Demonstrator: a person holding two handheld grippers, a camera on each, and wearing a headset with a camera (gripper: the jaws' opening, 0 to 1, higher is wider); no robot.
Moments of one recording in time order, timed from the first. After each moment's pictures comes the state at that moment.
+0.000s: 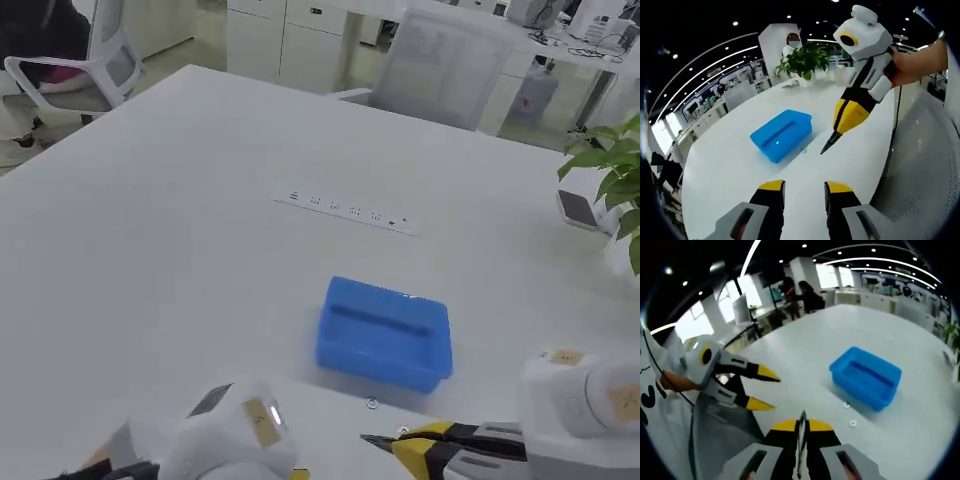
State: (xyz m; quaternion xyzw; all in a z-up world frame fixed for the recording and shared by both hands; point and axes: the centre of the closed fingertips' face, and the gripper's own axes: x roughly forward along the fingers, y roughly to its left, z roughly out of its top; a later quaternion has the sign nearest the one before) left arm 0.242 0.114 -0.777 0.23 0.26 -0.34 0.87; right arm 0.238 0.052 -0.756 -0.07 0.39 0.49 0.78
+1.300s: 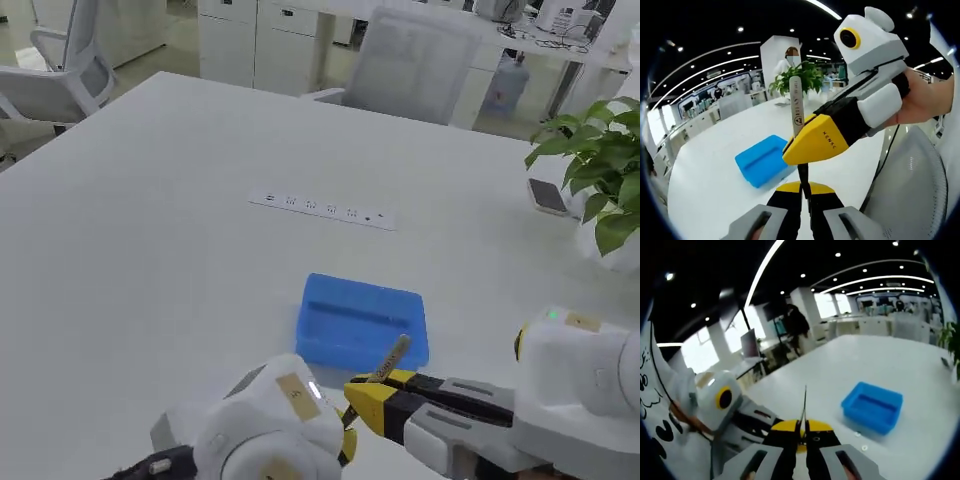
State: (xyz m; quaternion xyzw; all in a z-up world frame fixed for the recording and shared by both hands) left arm 0.236 0.058 -0.739 0.14 0.23 -0.37 0.89; right arm 0.238 0.077 -0.689 0.02 0.27 0.49 0.83
